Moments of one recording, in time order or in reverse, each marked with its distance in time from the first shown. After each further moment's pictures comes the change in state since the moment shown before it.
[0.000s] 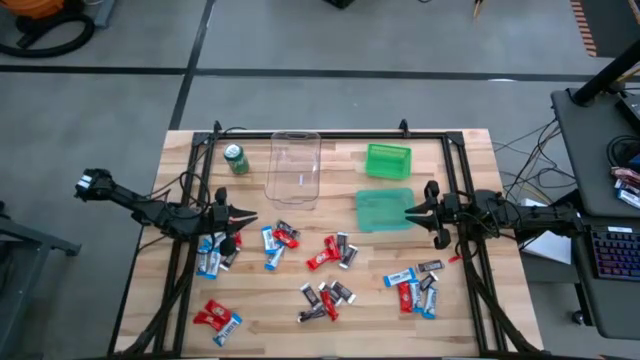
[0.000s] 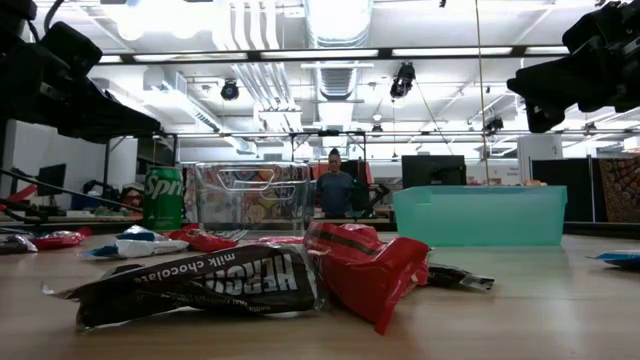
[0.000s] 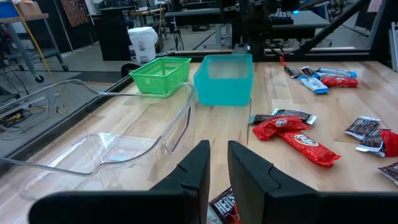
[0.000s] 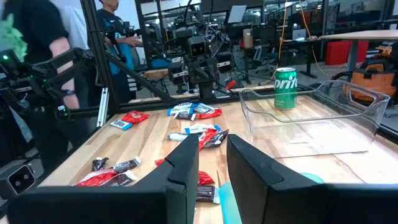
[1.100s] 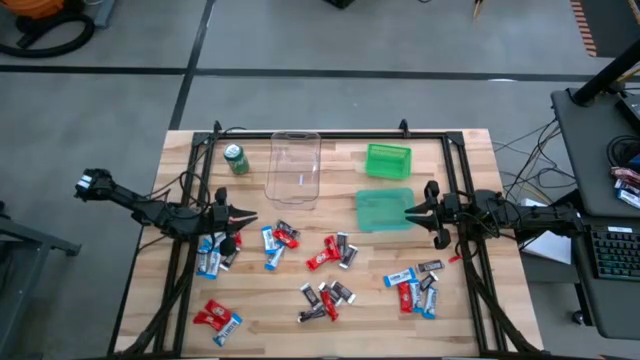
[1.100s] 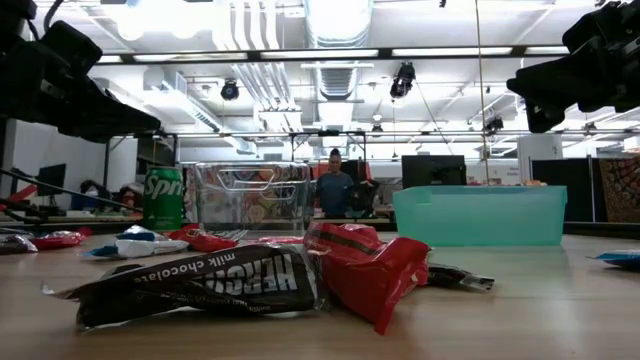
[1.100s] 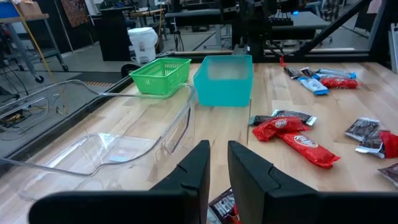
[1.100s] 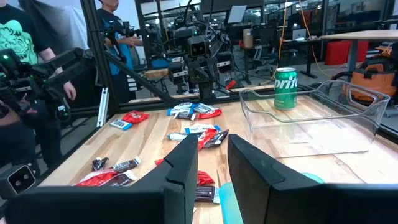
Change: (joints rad) left arm 0.000 0.000 0.000 0.016 0.002 -0.011; right arm 0.000 0.000 0.000 0.000 0.000 0.000
